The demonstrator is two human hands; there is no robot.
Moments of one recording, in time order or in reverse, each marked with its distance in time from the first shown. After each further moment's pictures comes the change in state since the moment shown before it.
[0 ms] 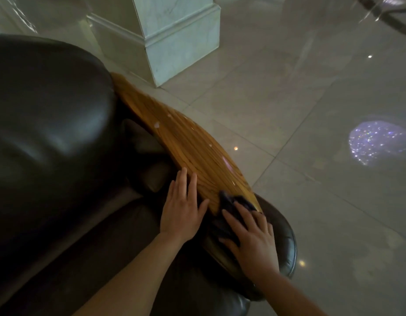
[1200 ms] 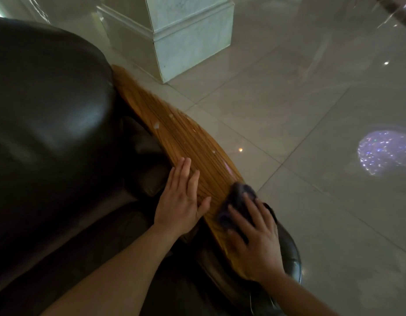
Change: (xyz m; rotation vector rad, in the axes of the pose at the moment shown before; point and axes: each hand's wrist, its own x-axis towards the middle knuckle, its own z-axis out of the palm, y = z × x) left_hand 0.047 -0.015 0.010 -0.009 0.165 0.163; right_hand 0.048 0.030 0.011 0.222 0.017 -0.068
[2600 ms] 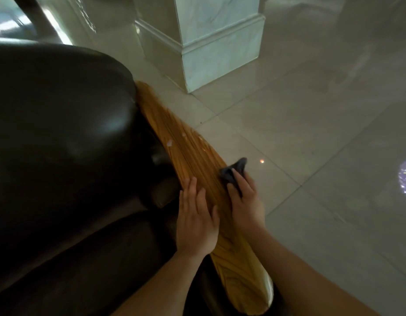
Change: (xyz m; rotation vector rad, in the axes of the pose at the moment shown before) left_hand 0.018 0.054 0.014 -0.053 0.056 -0.476; right_hand 0.144 -0.023 -0.011 0.473 -0.004 0.250
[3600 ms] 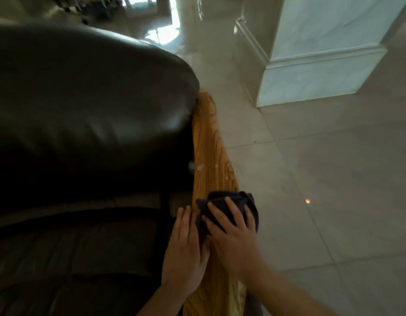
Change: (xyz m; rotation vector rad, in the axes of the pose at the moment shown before) left_hand 0.014 0.027 -0.021 0.066 -0.068 -0.457; right_hand 0.074 -0.002 0.000 -0.687 -0.443 -1.043
